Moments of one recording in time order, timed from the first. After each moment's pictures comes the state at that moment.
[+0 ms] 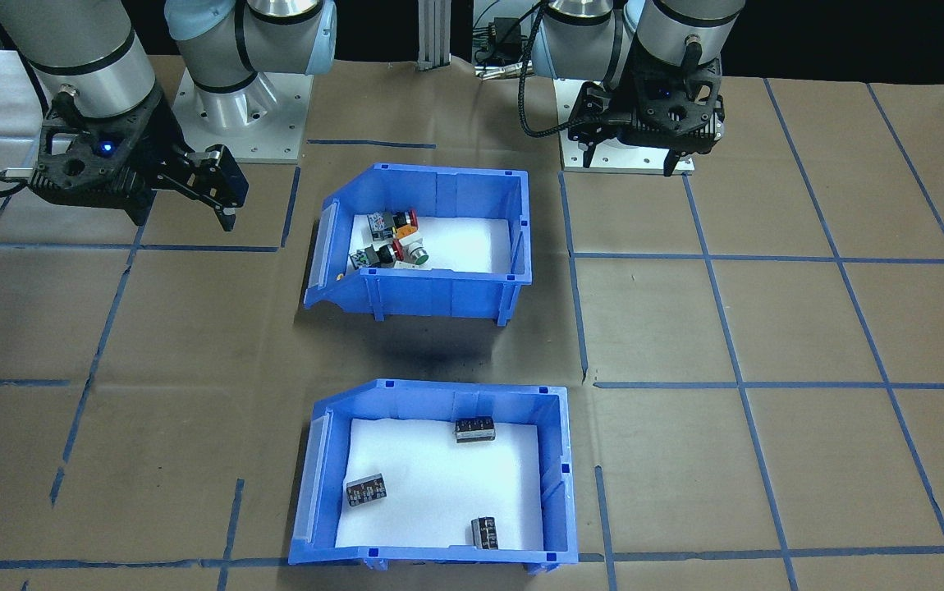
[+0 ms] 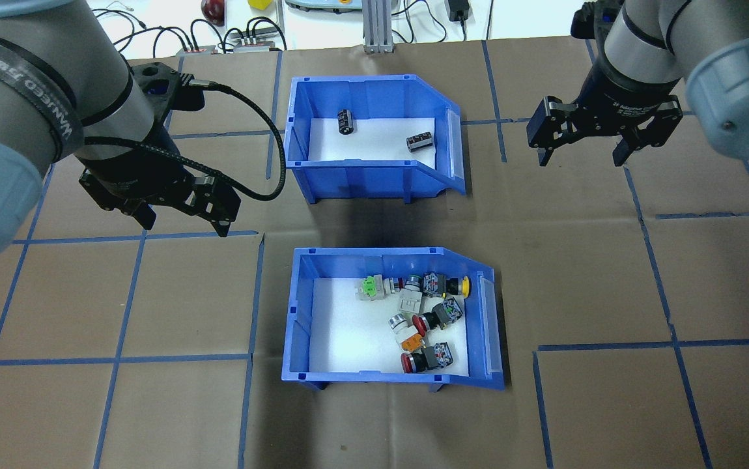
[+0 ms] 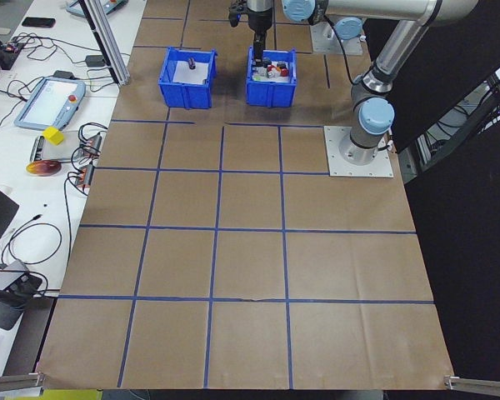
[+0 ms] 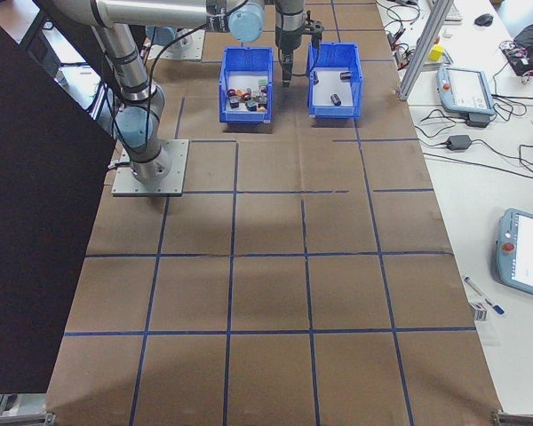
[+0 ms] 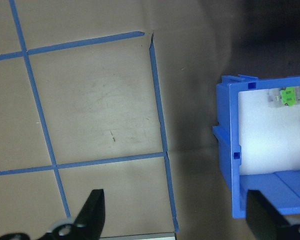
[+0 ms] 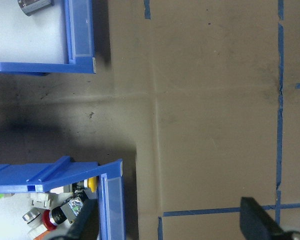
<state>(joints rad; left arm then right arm) -1.63 -1.44 -1.71 -1.63 1.60 0.08 1.55 -1.59 1.66 -1.65 -1.57 0.04</state>
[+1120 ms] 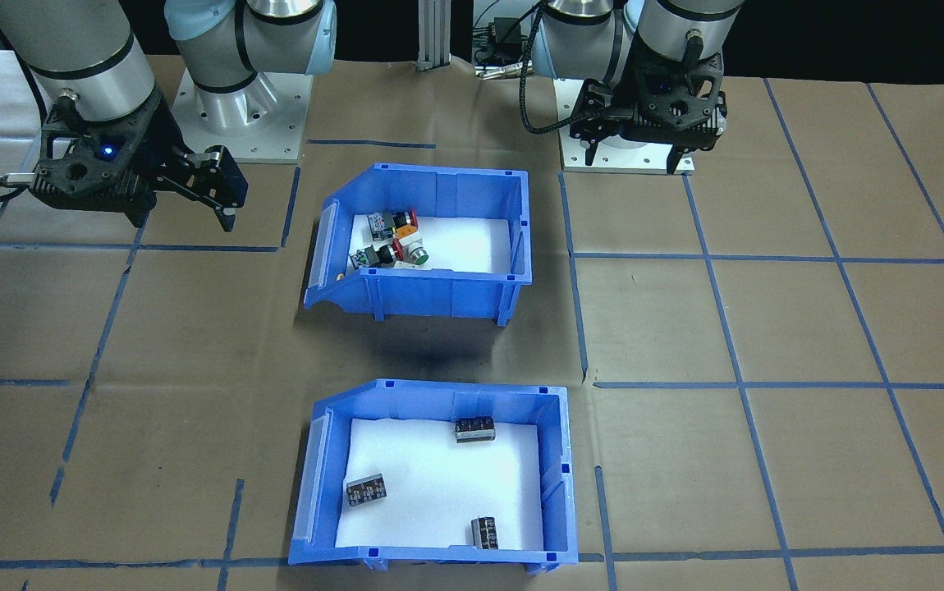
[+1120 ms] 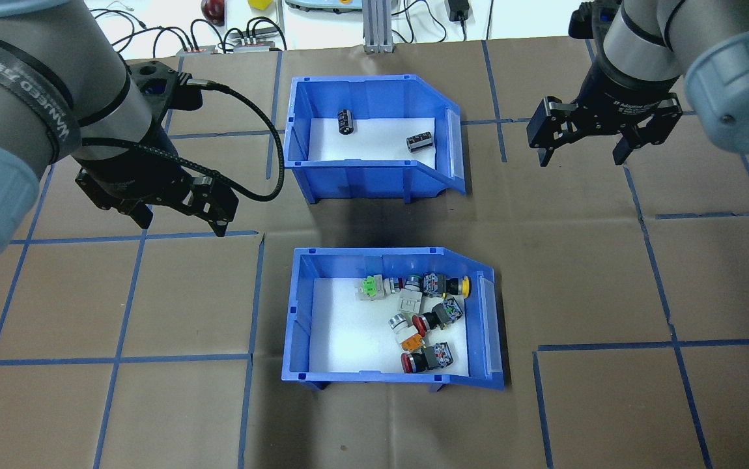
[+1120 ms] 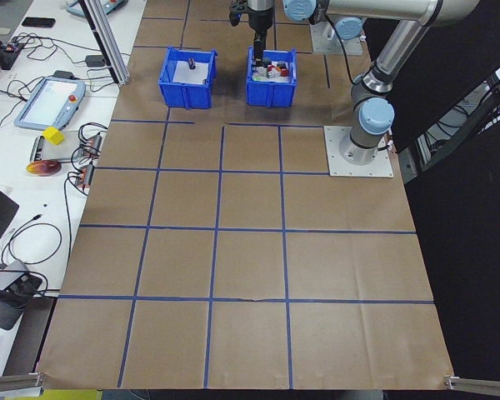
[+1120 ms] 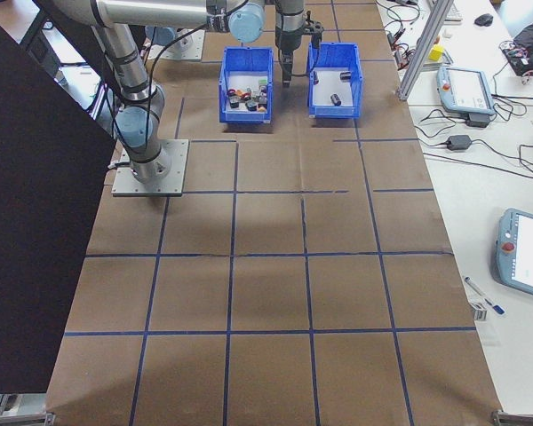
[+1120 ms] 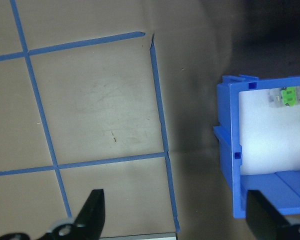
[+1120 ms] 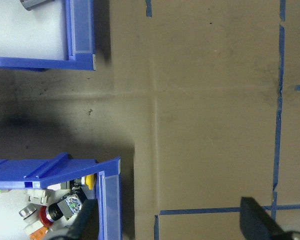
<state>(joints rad) -1.63 -1.43 -1.70 -1.63 1.62 0.07 1.55 -1.58 1.64 -1.64 -1.57 -0.02</state>
